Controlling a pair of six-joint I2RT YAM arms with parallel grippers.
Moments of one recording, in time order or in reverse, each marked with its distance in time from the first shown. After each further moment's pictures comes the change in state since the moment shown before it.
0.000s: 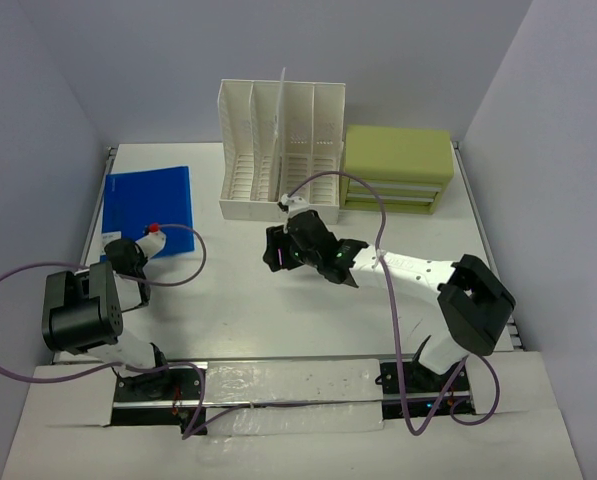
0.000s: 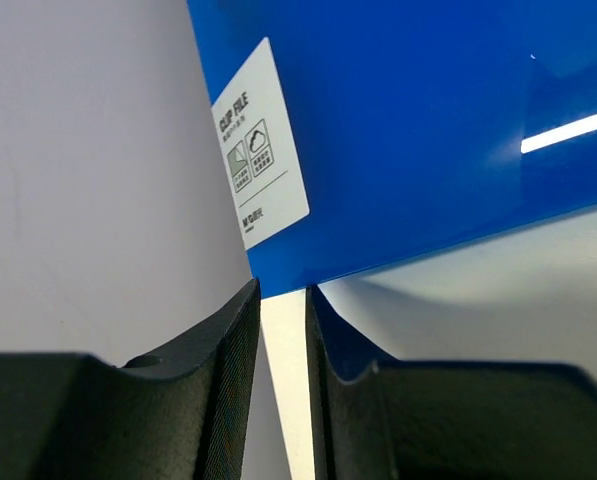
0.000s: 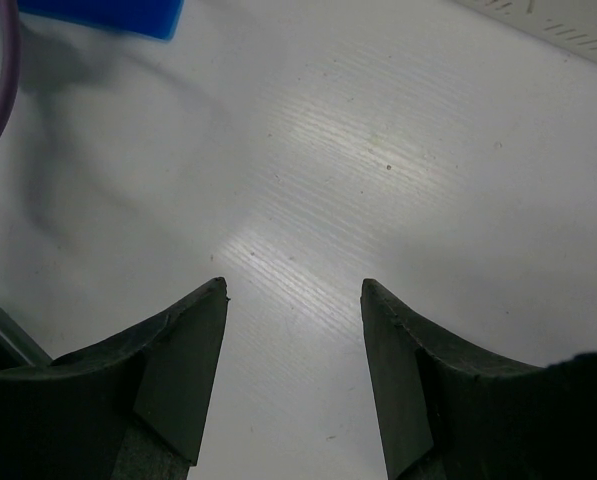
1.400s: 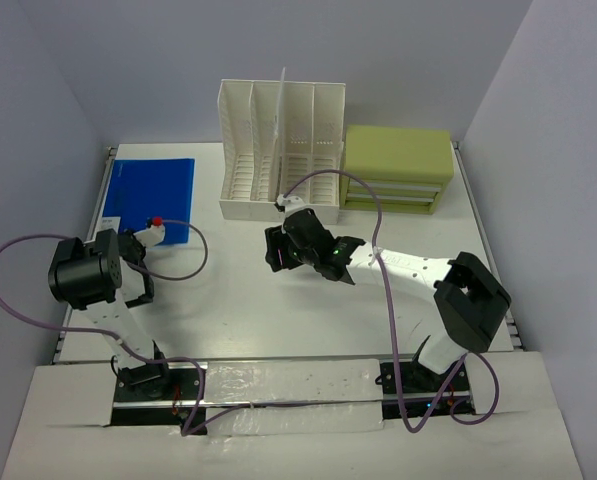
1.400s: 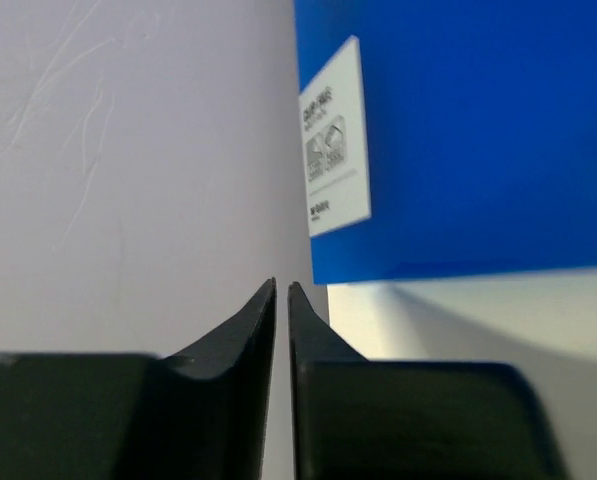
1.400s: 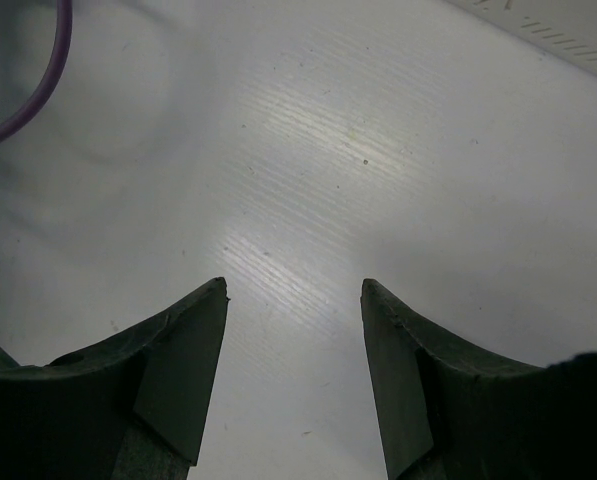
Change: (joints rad) left arm 0.000 0.339 0.089 0.503 -0.045 0.164; right arm 0.000 0.027 0.038 -0.059 0.023 -0.051
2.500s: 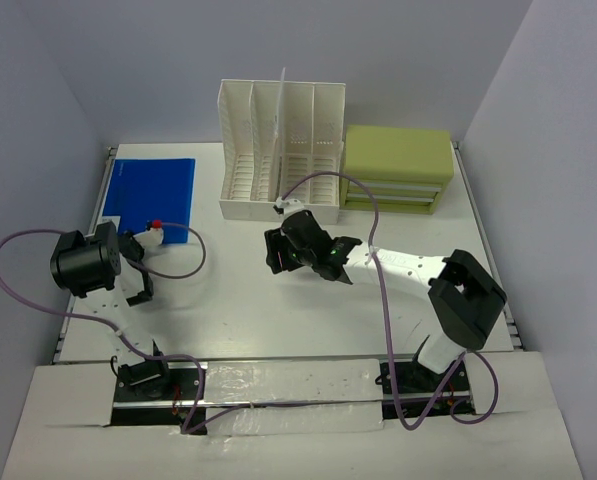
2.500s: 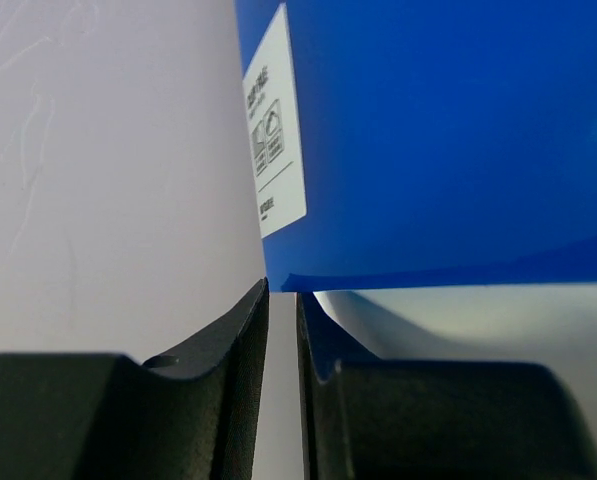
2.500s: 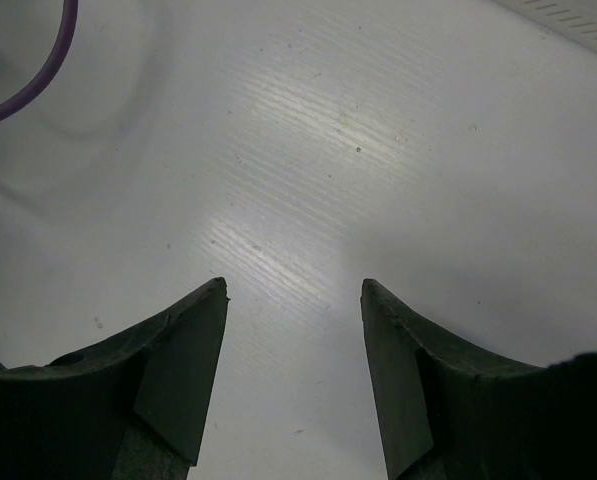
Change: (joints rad) left arm 0.036 0.129 0.034 0.057 0.025 0.070; right arm 0.000 0.025 0.003 -0.012 0.002 -0.002
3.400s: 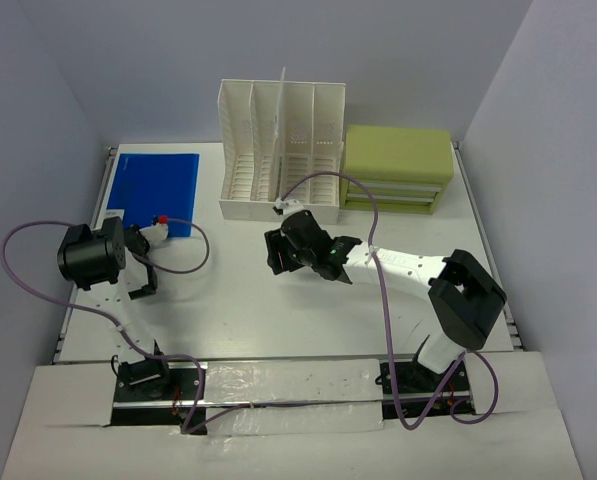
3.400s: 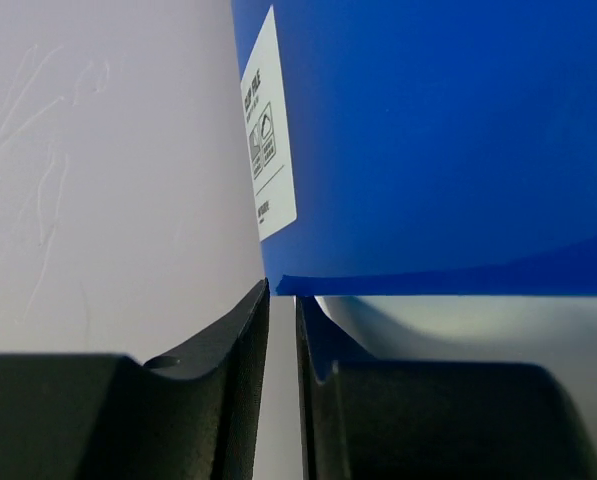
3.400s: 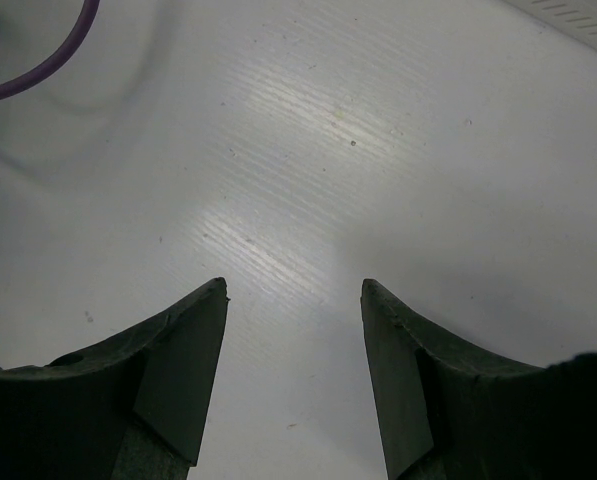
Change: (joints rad) left arm -0.044 0.072 0.085 0.005 -0.037 0.039; right arm 0.000 0.002 0.006 -0.023 0.000 -0.016
